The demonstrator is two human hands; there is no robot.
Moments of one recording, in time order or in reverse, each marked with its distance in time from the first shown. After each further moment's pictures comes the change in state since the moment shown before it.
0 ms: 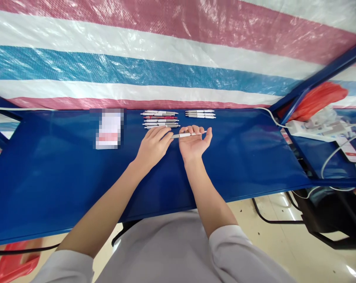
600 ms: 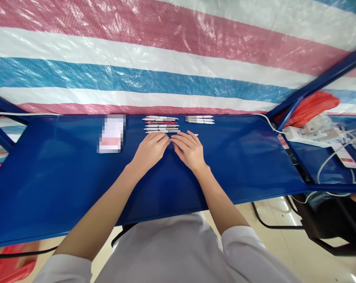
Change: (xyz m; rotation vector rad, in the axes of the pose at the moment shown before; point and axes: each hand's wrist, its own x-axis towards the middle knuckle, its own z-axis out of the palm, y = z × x) left_hand 0.003 -0.008 -0.013 -0.021 -0.163 -0.075; right_hand 0.003 -0.029 -0.029 -2.130 -1.000 -0.922
